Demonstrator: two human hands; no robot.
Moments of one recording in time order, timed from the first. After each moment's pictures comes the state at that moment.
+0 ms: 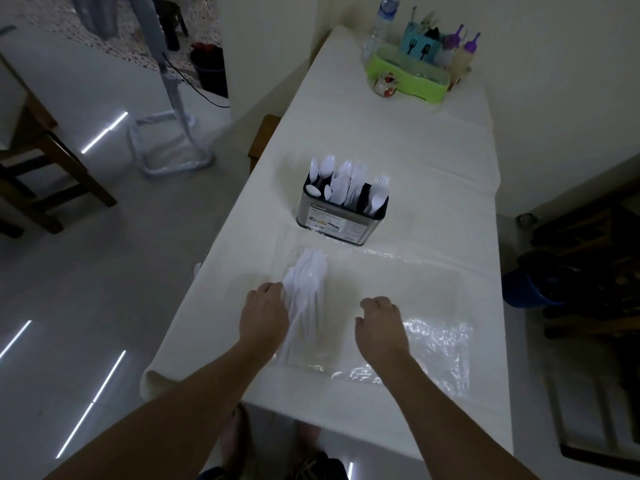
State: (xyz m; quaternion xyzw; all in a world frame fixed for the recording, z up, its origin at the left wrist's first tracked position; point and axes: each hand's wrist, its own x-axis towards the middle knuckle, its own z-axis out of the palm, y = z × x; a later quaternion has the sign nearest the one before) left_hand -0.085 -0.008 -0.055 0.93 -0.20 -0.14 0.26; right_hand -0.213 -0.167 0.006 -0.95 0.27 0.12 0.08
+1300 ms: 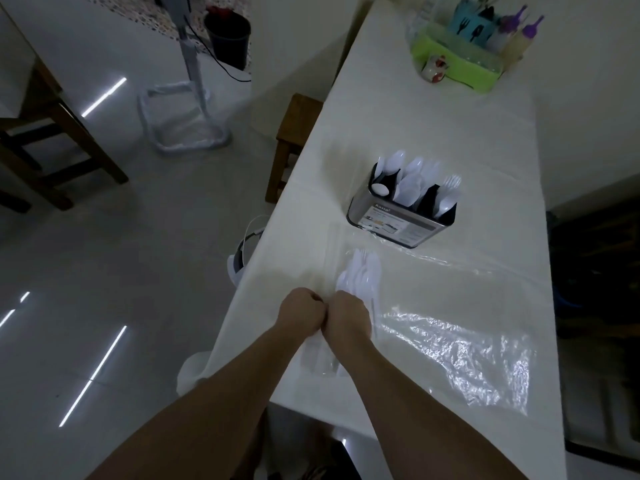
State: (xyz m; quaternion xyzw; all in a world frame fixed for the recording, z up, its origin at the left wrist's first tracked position) left_hand -0.026 0.020 -0.051 0.82 -0.06 -0.43 0.38; right_hand -0.080 -0.046 -0.034 -0.86 0.43 0.19 0.18
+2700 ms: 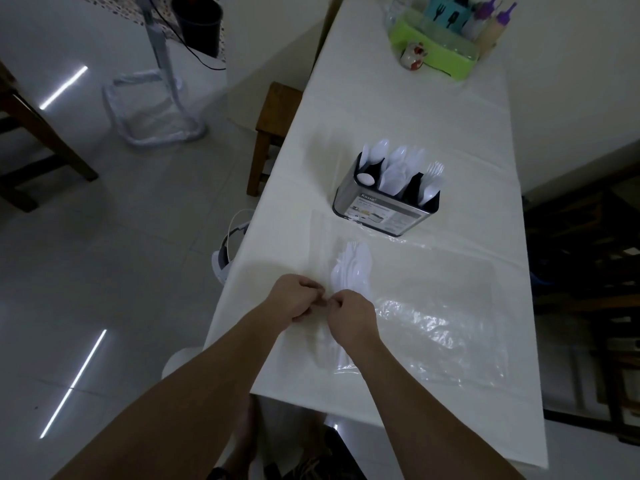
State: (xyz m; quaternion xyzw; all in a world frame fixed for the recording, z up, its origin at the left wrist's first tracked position) left_hand -0.008 0.018 -0.057 0.72 -0.01 -0.51 0.47; right_hand -0.109 -0.060 -0.030 -0.85 0.45 0.11 0.26
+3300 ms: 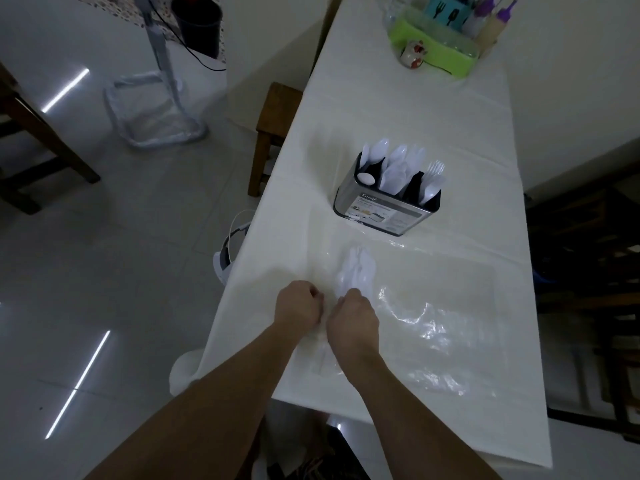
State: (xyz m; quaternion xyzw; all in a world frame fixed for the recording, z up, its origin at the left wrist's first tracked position) left_hand -0.029 0.010 -0.073 0.85 -0.15 -0.38 0.33; right_hand -0.112 -0.044 -0.023 -0.86 0.47 0.10 0.16
